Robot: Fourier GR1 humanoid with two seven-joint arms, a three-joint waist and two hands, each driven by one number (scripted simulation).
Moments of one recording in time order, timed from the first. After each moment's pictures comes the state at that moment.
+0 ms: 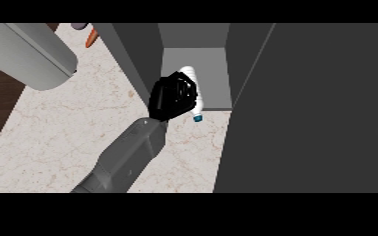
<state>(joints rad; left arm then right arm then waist) -0.75 0.00 -0.54 -0.50 0.90 0.11 -0.84 0.28 -0.38 -0.56 -2.31 -0.79 0.48 0.31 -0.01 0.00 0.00</state>
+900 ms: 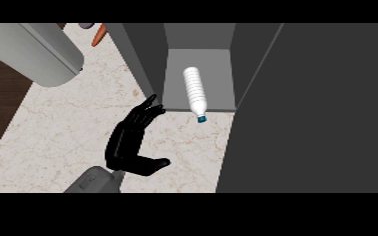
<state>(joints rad) -0.26 0.31 -0.66 -1.16 0.84 0.04 -0.71 0.26 -0.38 -0.36 -2.35 -0.80 0.47 0.35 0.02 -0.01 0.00</state>
